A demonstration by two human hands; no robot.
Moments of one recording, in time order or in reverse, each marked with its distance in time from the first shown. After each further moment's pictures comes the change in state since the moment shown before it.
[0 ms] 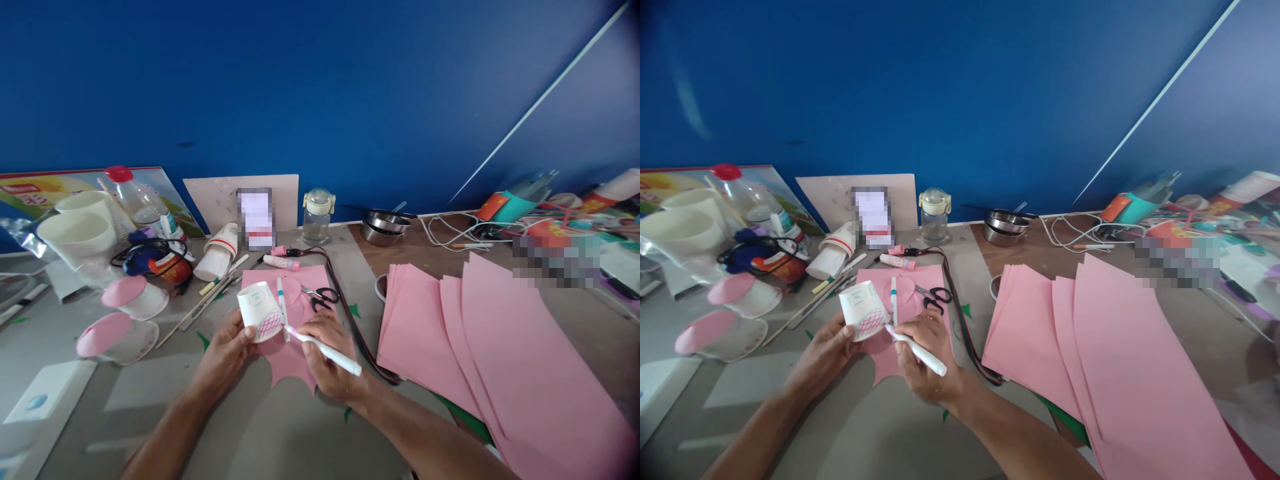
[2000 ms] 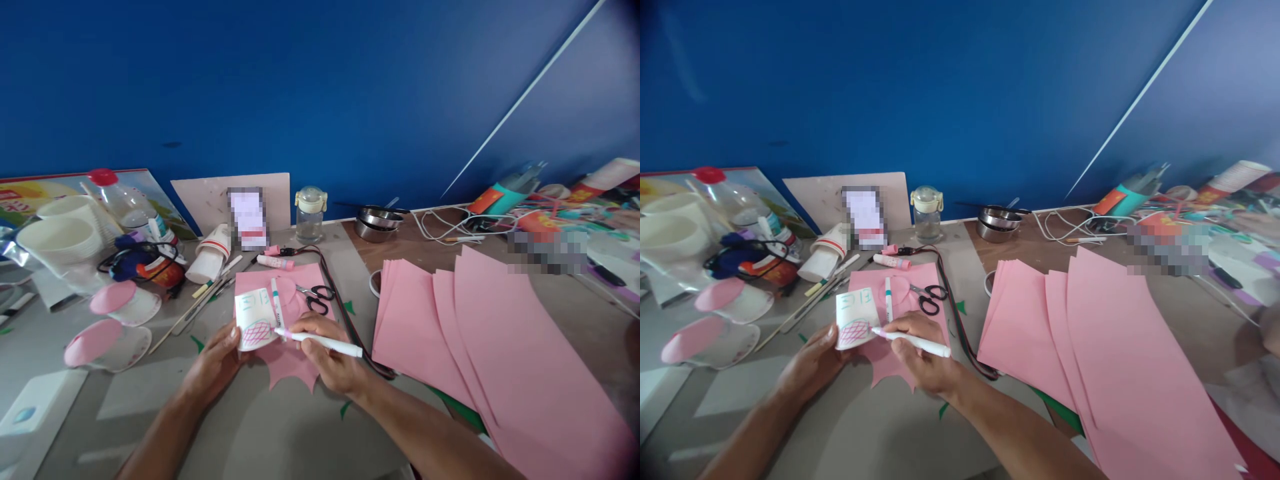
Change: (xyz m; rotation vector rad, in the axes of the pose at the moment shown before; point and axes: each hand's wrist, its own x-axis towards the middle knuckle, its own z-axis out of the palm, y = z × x) left_hand -0.002 0.000 -0.011 -0.065 -0.024 -0.079; right_hand 0.004 0.001 -0.008 0.265 -0.068 0.133
